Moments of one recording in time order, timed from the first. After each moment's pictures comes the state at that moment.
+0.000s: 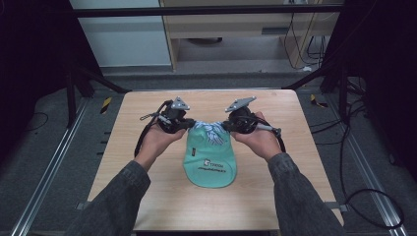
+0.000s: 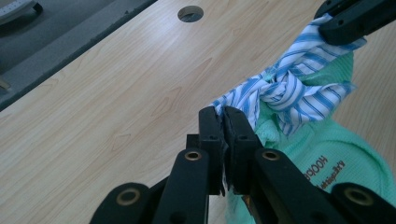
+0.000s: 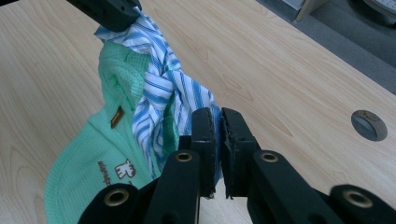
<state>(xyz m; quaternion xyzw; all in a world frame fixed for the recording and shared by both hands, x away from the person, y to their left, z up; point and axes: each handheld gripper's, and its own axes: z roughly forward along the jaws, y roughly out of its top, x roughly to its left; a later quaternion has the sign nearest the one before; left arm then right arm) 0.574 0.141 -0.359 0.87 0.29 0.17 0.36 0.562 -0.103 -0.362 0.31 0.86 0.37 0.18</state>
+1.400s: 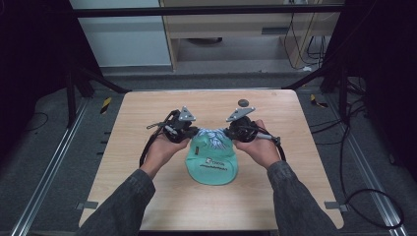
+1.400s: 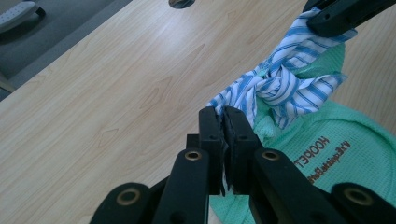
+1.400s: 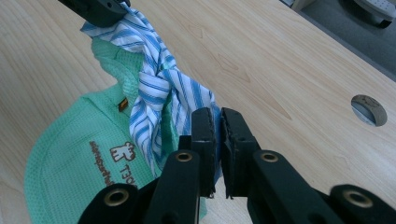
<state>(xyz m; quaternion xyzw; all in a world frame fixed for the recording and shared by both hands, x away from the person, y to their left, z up) 0.562 0.129 -0.386 0.88 0.27 0.19 0.35 0.555 -0.107 -0.393 0.31 0.86 0.35 0.20</state>
